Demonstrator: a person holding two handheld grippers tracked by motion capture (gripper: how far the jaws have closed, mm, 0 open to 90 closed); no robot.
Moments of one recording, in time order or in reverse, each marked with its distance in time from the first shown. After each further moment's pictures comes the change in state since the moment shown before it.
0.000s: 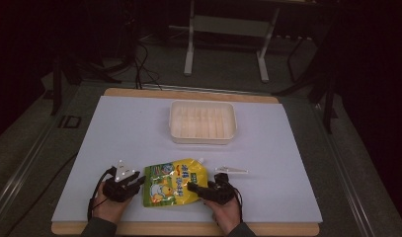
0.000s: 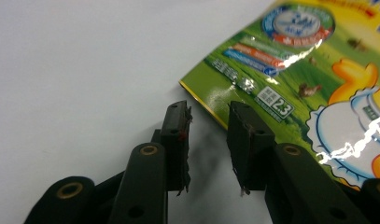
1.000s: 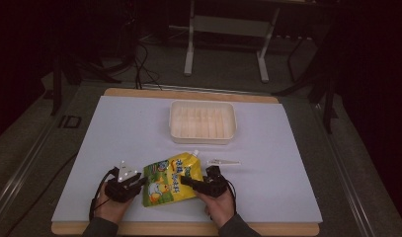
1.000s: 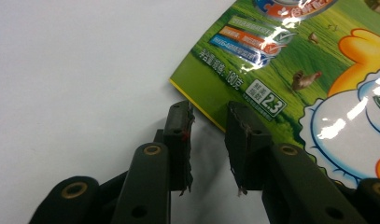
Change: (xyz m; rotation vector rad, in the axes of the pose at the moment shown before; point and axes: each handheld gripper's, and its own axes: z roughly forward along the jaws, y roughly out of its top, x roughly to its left) left arm 0.000 -0.001 0.003 0.009 0.007 -0.005; right arm 0.025 0.026 0.009 0.018 0.105 -0.029
